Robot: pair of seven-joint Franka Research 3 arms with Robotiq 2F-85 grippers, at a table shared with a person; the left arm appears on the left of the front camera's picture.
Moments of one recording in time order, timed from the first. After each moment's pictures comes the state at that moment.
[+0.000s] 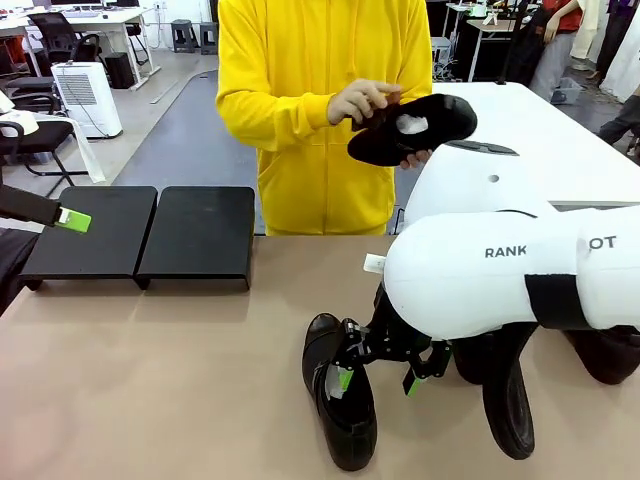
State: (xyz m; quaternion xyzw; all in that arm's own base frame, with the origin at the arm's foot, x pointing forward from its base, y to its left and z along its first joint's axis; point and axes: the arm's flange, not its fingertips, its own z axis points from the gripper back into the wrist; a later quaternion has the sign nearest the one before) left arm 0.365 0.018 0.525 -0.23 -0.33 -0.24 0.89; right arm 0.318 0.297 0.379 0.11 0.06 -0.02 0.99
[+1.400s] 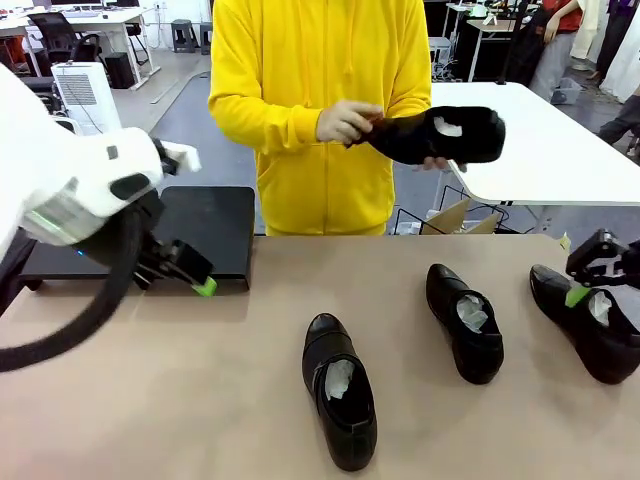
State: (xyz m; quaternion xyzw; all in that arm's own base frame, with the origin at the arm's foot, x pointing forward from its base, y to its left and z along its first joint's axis) left arm 0.305 -0.192 0.512 -0.11 -0.21 -0.23 0.94; right arm 0.291 0.036 0.500 0.07 -0.05 -0.30 0.95
